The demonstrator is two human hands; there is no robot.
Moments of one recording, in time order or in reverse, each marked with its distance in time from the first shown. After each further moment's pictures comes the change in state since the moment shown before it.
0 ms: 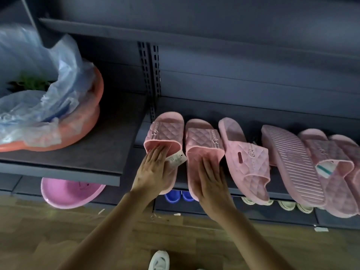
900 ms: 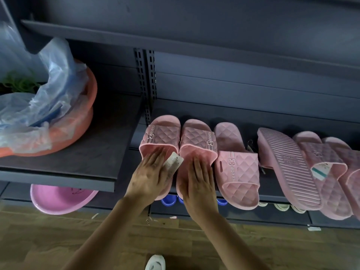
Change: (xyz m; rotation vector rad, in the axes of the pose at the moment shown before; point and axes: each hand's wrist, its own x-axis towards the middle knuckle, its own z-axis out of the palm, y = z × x) left_hand -0.002 -0.003 -0.003 -0.025 0.054 0.097; right_hand 0.024 -0.030 0.009 0.189 0.139 0.227
